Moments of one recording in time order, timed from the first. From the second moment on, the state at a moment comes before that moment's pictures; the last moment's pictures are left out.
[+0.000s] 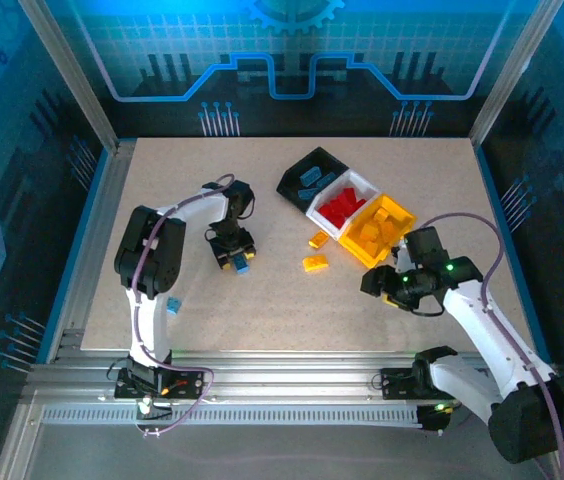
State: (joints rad) left arm -0.34 2.04 1.42 -1.02 0.13 -0.87; right arm 0.22 0.97 0.75 -0.98 -0.40 0.57
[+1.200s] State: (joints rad) left arm -0.34 2.65 2.51 -0.76 0.54 -1.17; right arm 0.14 1.13 0.93 -1.03 -0.38 0.48
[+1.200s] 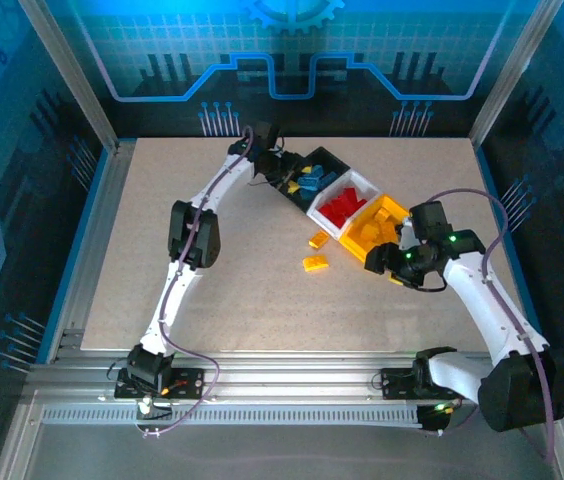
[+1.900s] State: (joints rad) left arm -0.19 1.67 1.44 -1.24 0.14 -0.81; right arm 0.26 1.32 0.90 -0.83 -0.46 0.49
